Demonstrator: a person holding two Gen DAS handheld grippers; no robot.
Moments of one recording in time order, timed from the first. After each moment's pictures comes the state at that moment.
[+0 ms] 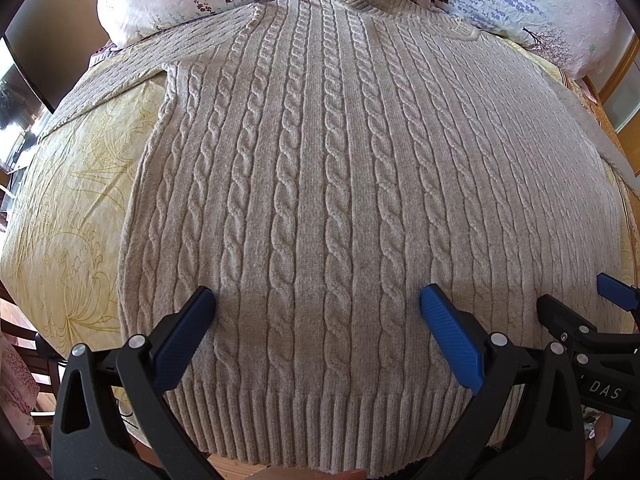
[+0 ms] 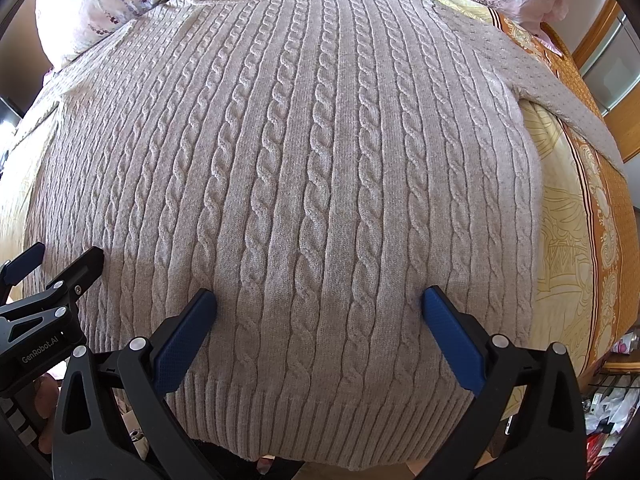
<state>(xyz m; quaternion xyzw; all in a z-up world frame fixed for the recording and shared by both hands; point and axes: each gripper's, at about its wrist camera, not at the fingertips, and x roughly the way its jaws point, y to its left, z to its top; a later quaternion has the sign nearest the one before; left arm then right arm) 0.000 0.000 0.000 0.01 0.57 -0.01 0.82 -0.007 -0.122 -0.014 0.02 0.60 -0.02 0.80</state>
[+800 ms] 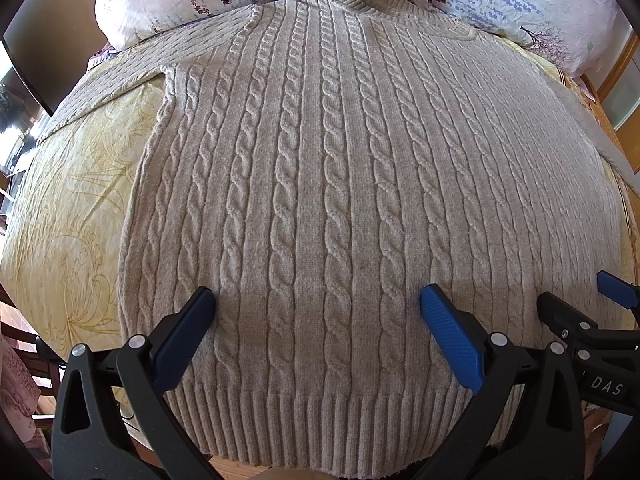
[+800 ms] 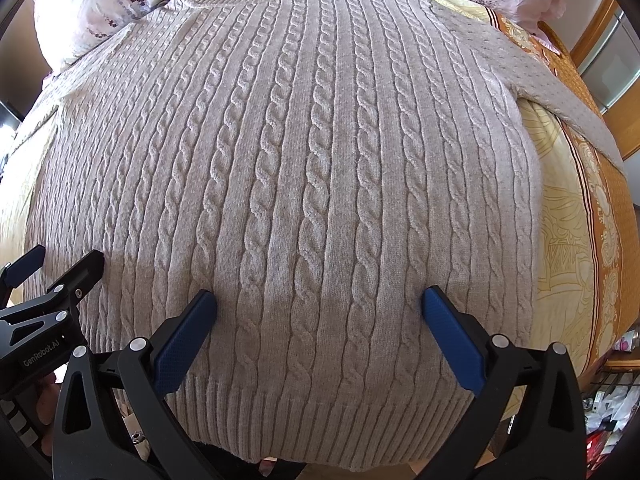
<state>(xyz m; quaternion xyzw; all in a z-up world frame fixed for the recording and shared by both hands) 0.000 0.000 0.000 0.01 0.56 -0.01 0.83 -0.008 -0.121 -0.014 0.03 0.60 -0.02 0.80</state>
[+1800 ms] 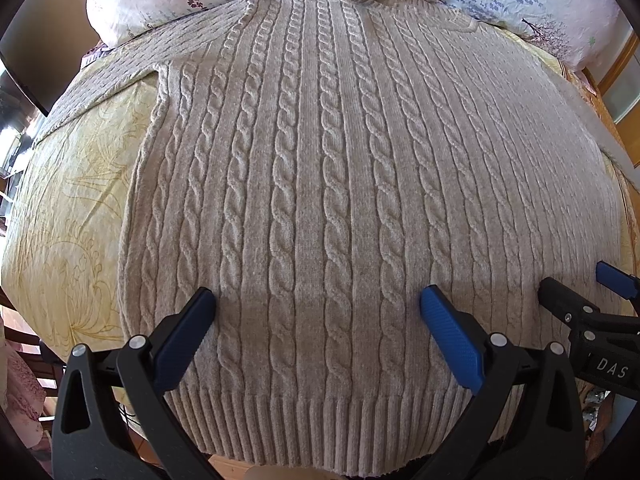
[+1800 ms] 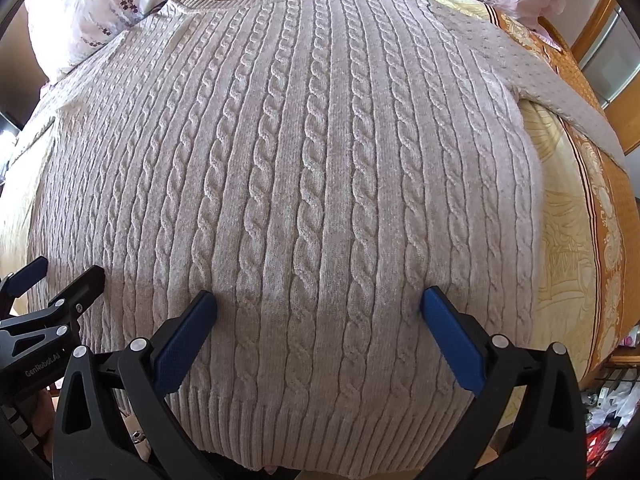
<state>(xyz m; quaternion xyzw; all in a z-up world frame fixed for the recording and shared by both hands) 0.011 -0.004 -0.001 0.02 0.58 -0.01 0.81 0.011 -0.124 -0.015 0.04 0.59 -0.03 0.81</state>
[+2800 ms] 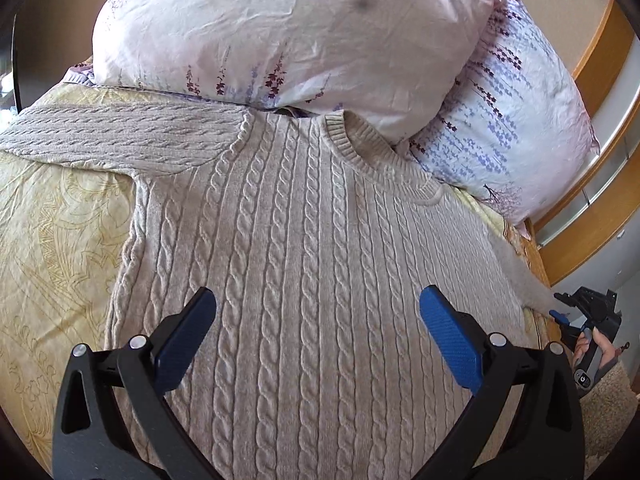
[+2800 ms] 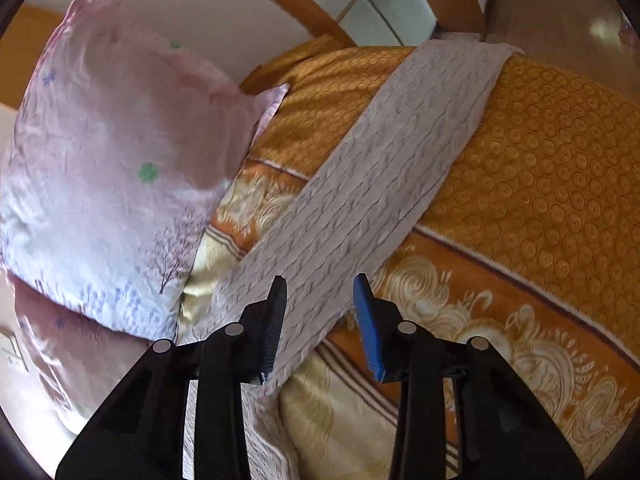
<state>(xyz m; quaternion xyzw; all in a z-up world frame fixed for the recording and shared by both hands) 0.076 0.047 0.044 -0.18 0.42 -0.09 0.88 0.043 -0.468 -0.006 0.53 0.30 -0.22 0.76</state>
